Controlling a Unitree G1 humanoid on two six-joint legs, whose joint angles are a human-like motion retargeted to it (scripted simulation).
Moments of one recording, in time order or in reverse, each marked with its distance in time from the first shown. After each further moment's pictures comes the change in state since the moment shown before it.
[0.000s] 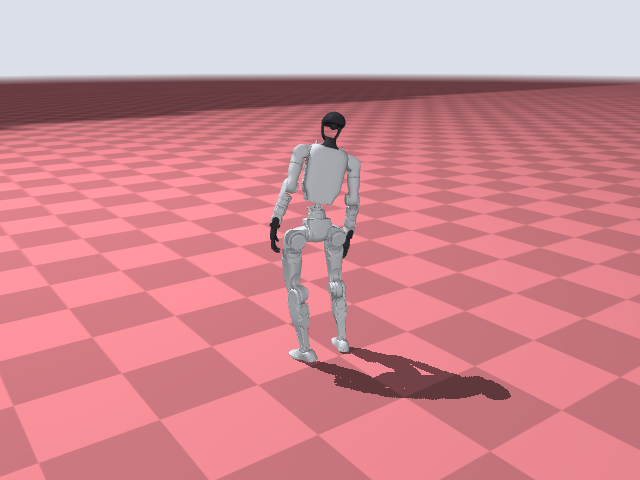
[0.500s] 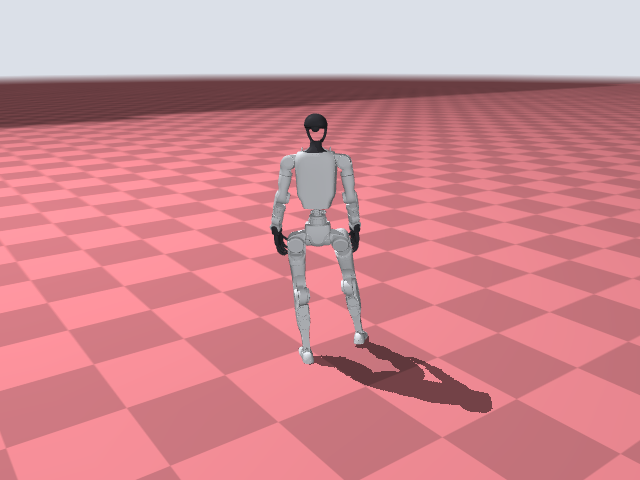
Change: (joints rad) left arm -0.080 0.111 0.076 -0.119 -0.072 -0.016 -0.105; right arm -0.150 0.051 0.203 0.051 -0.075 0.004 0.004; waist 0.026 -0.260 0.059; left_leg 0.108 -0.003 -0.112 0.109 -0.198 0.179; right_leg -0.067 -0.035 0.079 0.010 0.259 -0.035
